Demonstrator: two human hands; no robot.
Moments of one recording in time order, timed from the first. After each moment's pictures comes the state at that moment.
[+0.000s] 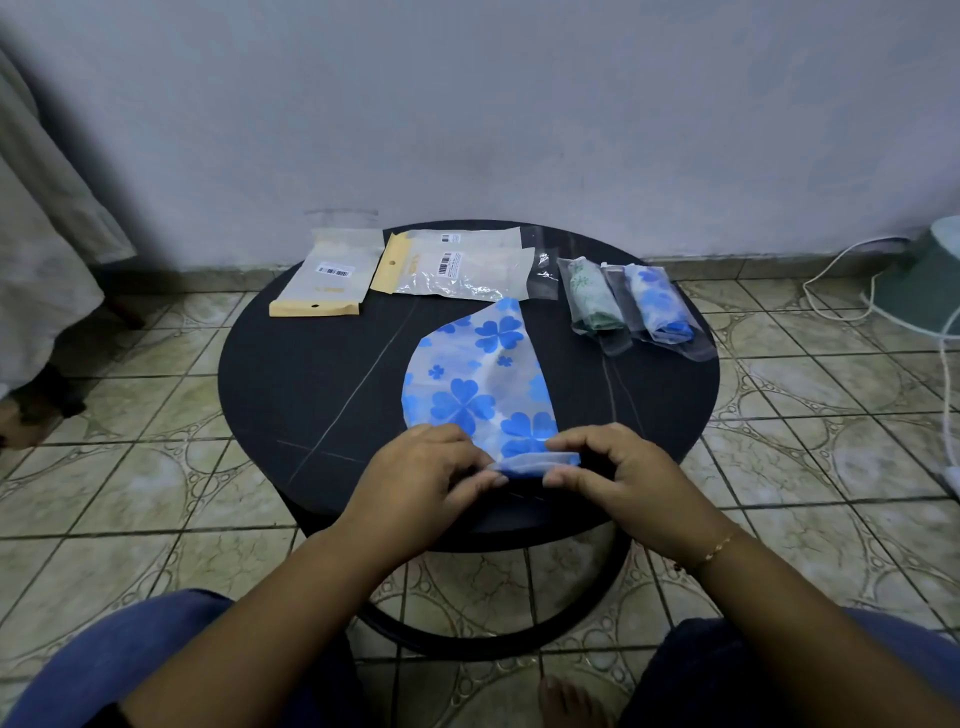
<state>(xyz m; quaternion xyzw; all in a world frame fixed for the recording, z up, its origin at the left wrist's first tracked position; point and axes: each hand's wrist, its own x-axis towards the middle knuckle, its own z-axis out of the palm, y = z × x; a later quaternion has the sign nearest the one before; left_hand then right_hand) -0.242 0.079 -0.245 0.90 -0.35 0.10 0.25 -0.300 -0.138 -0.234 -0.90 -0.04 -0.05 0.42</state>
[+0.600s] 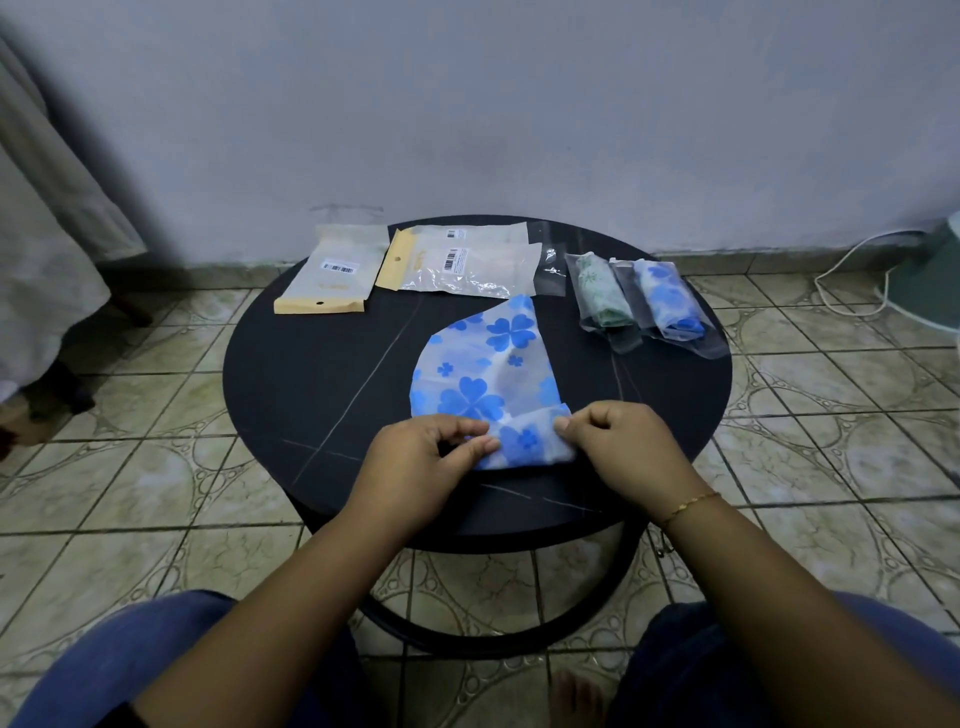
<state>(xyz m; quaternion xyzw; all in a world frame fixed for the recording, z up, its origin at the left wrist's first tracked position) -0.235 0.073 -0.239 0.88 -0.14 -0.01 0.45 -0.269 -0.125 -0.226 -0.87 0.14 -0.04 0.48</state>
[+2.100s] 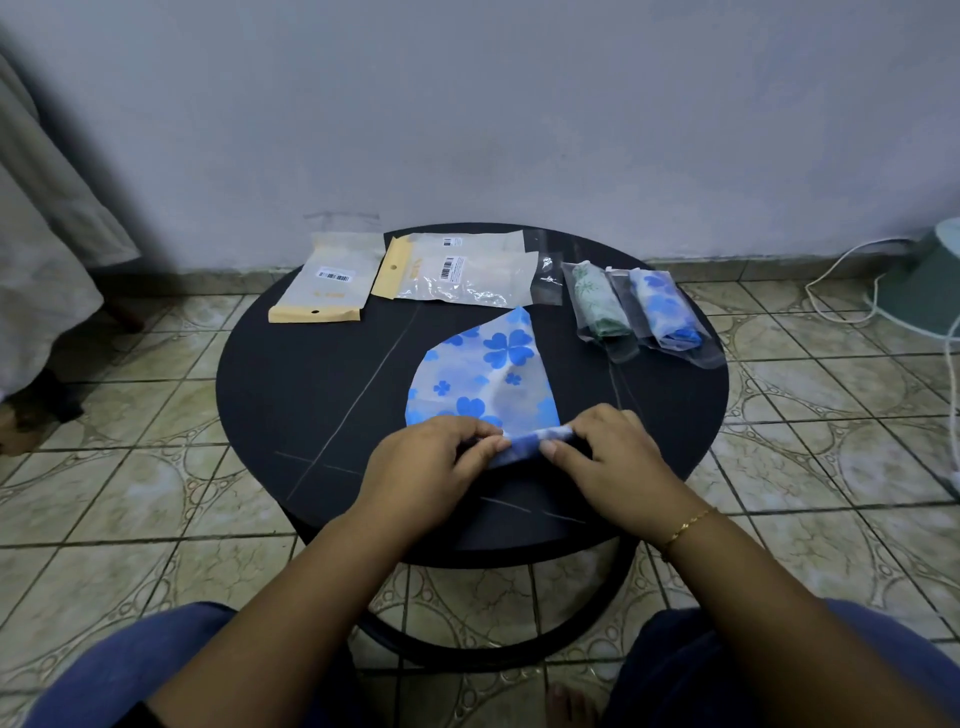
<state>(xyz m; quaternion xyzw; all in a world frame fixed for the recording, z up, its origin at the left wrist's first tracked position) -0.226 0.067 -0.230 0.94 -0.22 0.00 0.27 -0.272 -0.121 -0.225 -0.96 0.05 0.00 0.26</state>
